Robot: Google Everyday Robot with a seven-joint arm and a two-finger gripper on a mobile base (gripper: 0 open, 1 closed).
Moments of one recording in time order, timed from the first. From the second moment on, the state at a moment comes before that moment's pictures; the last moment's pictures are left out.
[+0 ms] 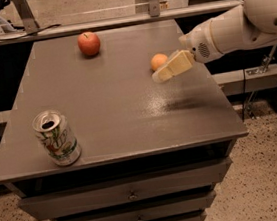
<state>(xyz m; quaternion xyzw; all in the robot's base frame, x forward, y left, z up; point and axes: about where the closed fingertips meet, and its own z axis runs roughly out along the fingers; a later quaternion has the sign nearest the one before) 0.627 -0.115 0.899 -0.42 0.78 0.20 0.42</state>
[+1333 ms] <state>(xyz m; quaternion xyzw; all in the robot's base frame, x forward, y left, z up) 0.711 -0.094 0.856 -0.38 0.77 0.19 0.48</state>
